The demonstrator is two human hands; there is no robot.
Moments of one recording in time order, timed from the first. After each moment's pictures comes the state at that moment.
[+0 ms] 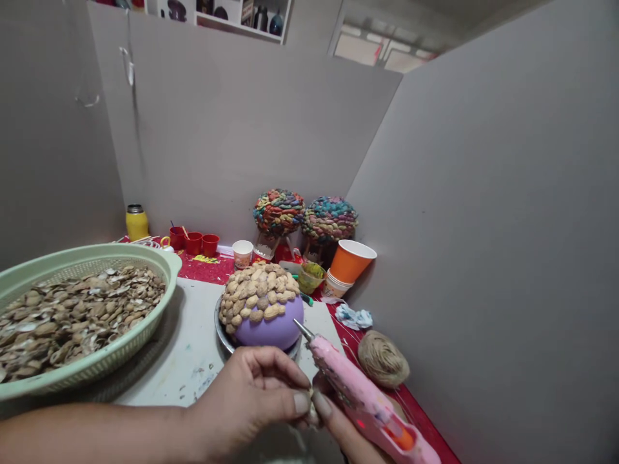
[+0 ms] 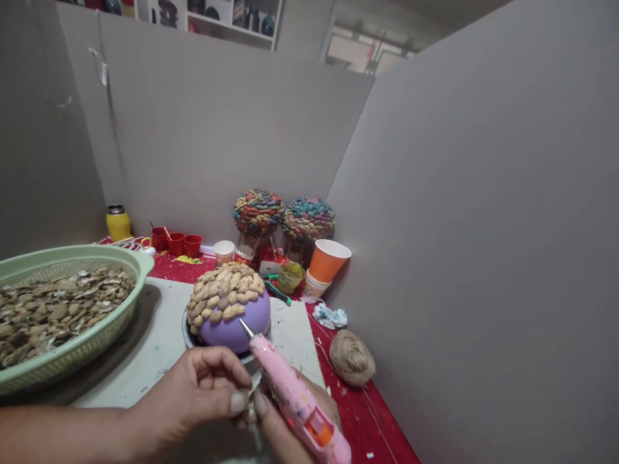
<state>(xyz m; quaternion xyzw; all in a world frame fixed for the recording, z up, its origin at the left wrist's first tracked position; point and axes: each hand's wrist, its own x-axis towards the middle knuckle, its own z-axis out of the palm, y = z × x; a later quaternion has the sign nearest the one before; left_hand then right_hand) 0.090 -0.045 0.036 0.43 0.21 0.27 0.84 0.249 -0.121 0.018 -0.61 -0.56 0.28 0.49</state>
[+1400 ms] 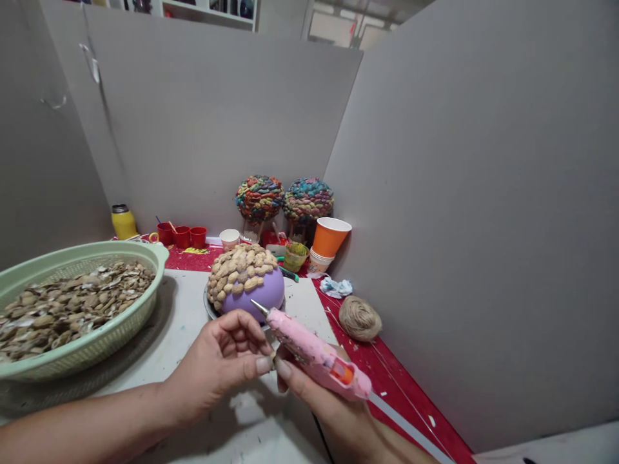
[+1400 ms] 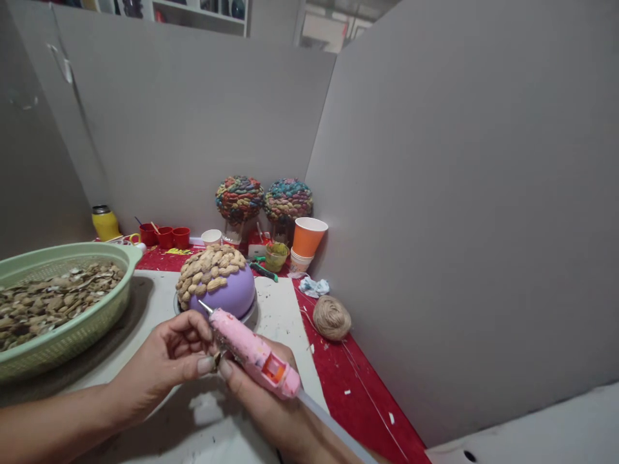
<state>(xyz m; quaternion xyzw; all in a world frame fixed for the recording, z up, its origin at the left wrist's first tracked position) 0.070 -0.050 0.033 0.53 0.18 0.34 0.76 0.231 -0.127 0.032 -0.46 -0.57 0.41 0.55</state>
